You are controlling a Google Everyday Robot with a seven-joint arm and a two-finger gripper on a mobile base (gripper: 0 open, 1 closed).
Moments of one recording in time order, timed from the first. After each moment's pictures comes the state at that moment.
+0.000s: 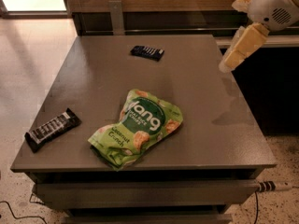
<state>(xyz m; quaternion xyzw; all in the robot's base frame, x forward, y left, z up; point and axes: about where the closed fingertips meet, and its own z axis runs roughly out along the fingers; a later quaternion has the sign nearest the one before) 0.571 -0.189 0.995 -0.58 0.75 0.03 0.33</state>
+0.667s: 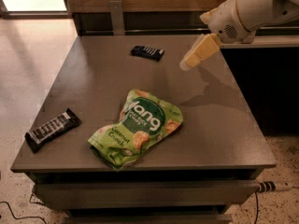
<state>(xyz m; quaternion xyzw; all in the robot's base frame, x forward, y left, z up) 0.638 -0.129 0.953 -0.53 0.74 0.12 0.40</state>
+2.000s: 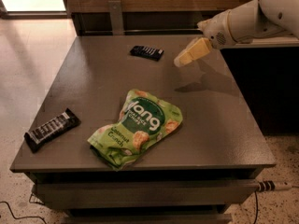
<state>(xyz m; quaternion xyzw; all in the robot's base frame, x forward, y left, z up) 0.699 -0.125 0.913 -0.48 0.74 0.17 0.43</state>
